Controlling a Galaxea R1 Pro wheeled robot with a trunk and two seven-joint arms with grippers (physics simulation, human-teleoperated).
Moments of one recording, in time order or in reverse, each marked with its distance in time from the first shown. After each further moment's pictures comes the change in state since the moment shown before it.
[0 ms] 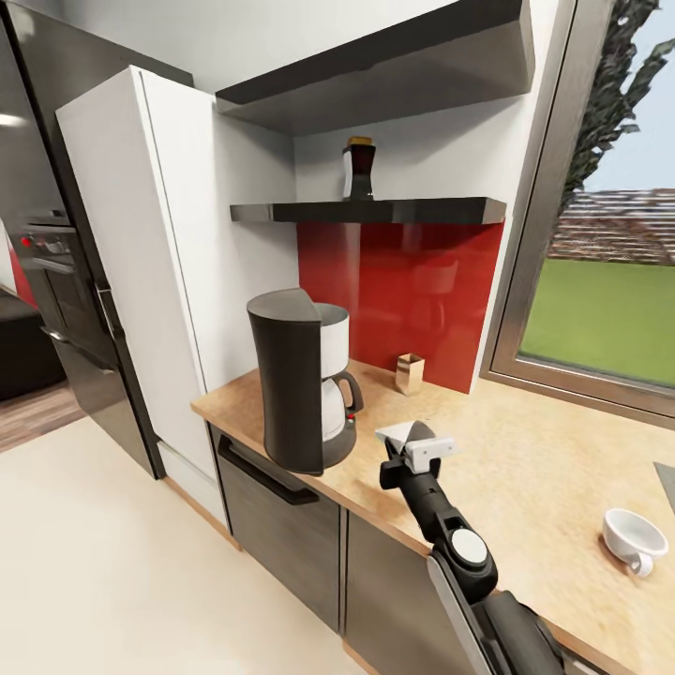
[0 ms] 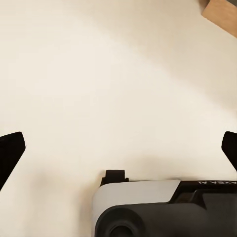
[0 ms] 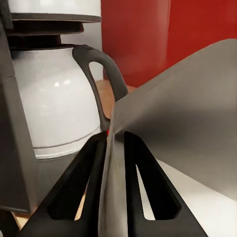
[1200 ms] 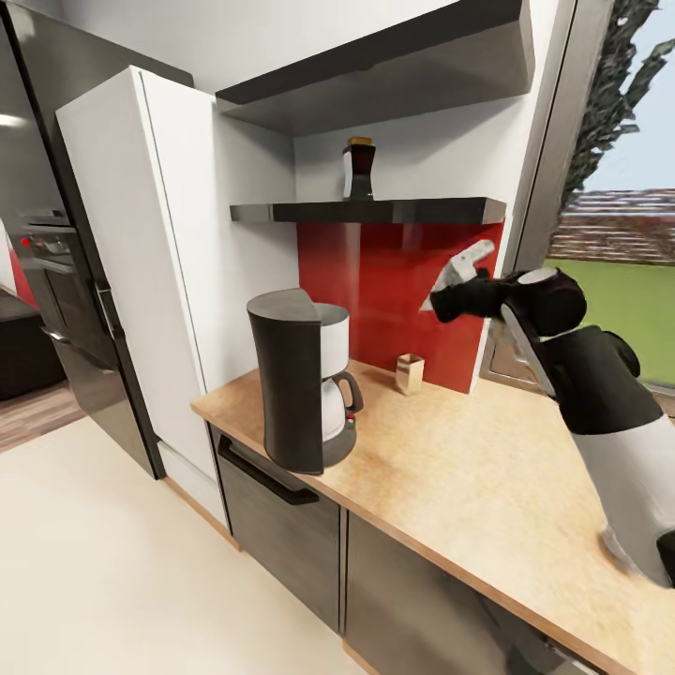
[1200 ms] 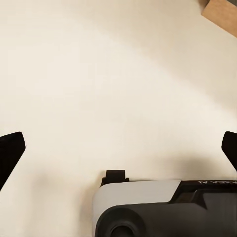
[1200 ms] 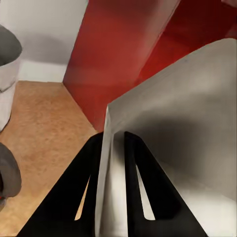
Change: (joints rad) left arm 0.000 0.001 -0.002 0.000 -0.001 0.000 -0.001; right arm -0.906 -0.319 0.092 0.081 0.041 0.799 0.445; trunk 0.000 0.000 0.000
